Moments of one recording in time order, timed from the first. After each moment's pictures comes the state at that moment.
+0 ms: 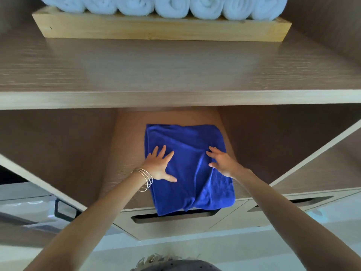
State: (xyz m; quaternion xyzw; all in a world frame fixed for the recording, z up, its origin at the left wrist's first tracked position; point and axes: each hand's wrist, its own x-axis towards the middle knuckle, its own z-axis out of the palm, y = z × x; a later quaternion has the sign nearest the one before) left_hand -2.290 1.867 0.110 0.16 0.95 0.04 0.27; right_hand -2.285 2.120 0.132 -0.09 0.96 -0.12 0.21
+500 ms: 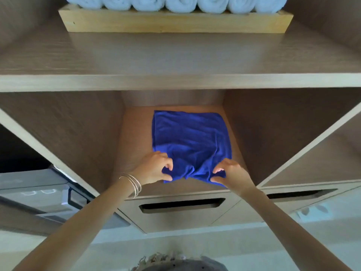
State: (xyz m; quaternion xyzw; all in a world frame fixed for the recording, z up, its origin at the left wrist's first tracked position) left_hand -2.238 1.836 0.133 0.25 0.96 0.12 0.11; right_hand -2.199 2.117 0.129 -0.06 0.97 -0.22 0.07
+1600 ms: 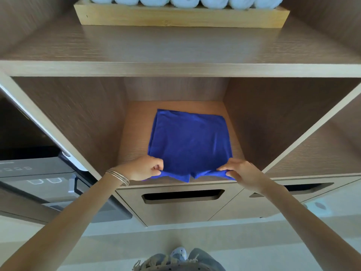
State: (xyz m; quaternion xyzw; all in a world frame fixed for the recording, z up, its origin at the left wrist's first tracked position) left_hand -2.209 1.807 0.148 0.22 0.92 0.19 0.27; right_hand -2.175 2.143 0.160 -0.20 0.96 -0.16 0.13
